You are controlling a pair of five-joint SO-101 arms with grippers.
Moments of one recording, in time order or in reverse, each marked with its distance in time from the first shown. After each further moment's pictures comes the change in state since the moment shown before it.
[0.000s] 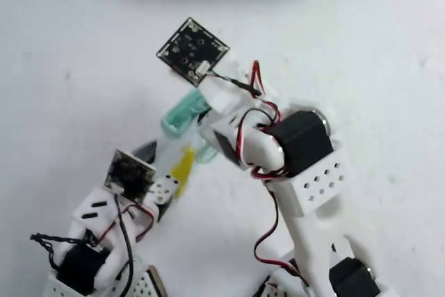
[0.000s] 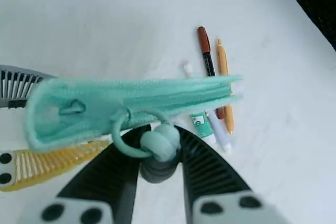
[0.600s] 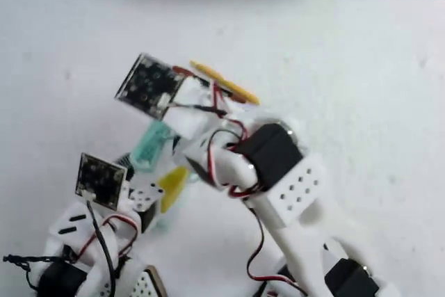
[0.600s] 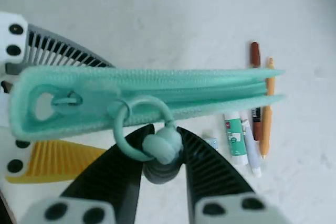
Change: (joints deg) left arm -4.1 -0.1 -10.9 14.0 5.1; right arm -10.5 0.0 6.0 -1.0 3.3
